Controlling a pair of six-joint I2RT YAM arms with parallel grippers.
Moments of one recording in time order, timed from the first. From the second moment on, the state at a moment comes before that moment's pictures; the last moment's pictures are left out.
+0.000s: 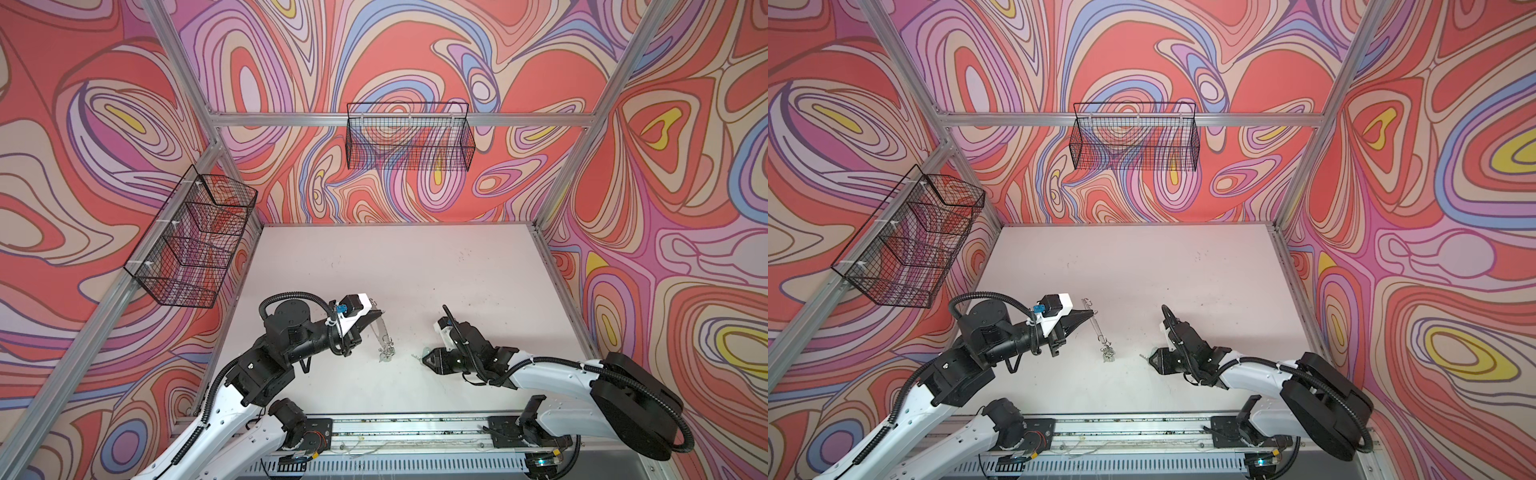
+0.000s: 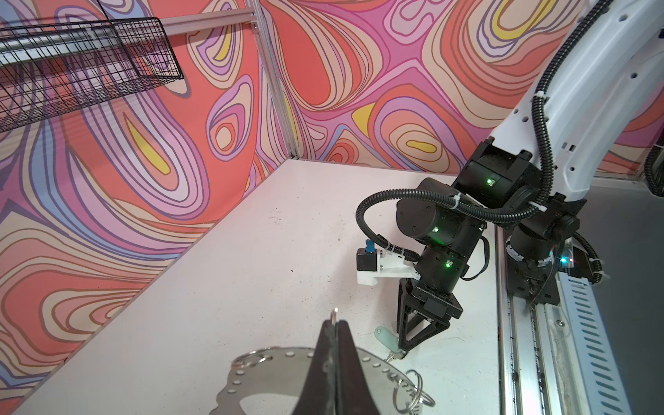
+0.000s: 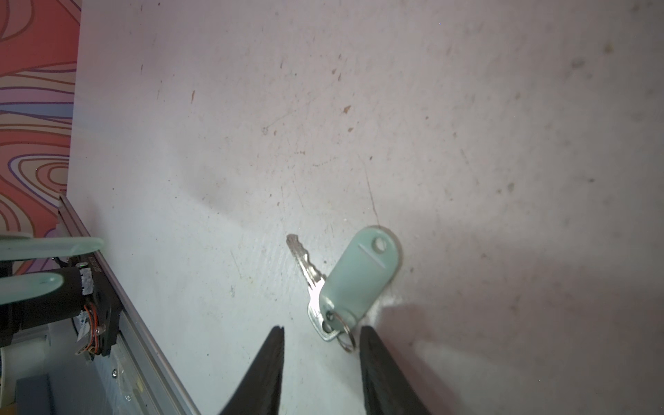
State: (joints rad) left arm -0.65 0.66 0.79 -0.32 0.40 0.23; right arm 0.79 1.28 0.37 0.07 -0.24 0.71
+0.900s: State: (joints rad) left arm -0.65 0.66 0.79 -0.32 0.40 0.23; right arm 0.79 1.34 0.39 0.09 -0.28 0.70
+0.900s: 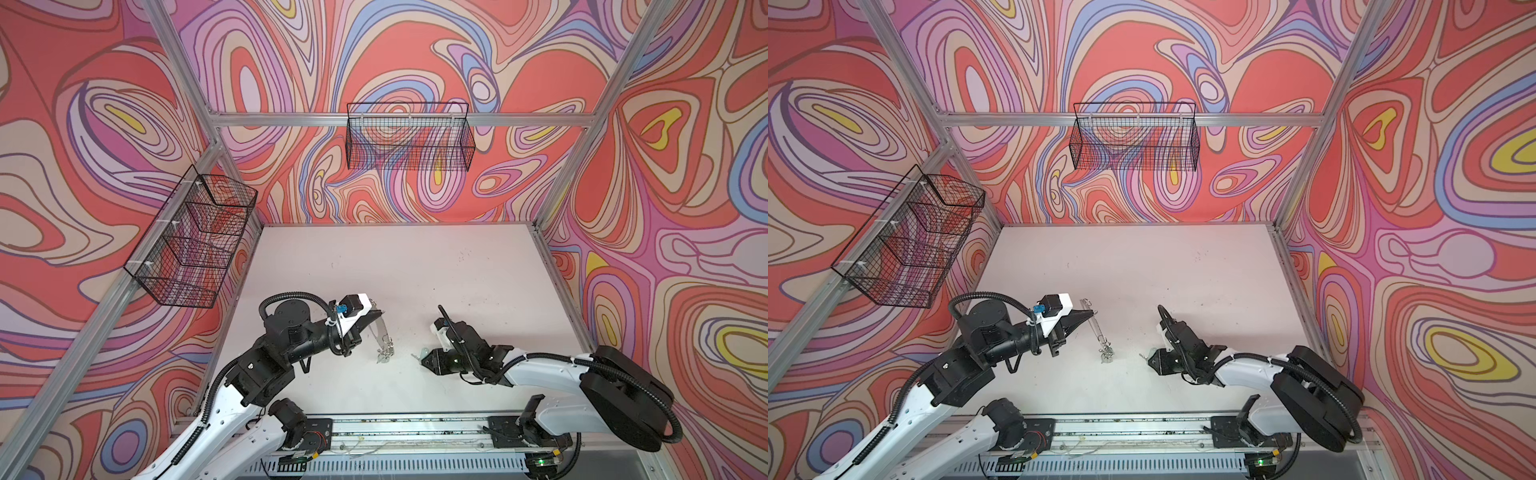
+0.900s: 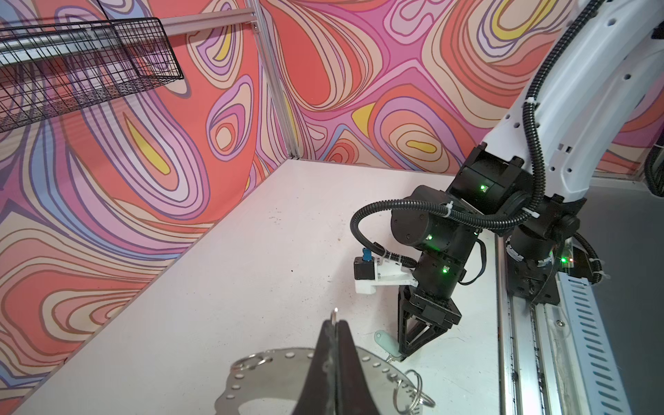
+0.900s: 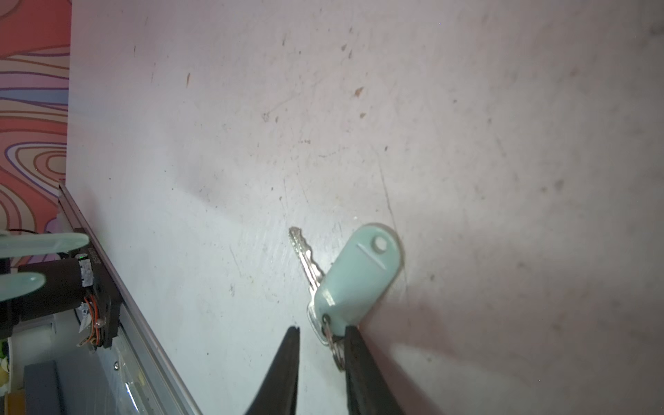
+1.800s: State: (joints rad) left arm -0.65 0.67 0.79 -0.32 0.40 0.23; right arm 0.79 1.24 0.42 -0.02 -0.20 0.65
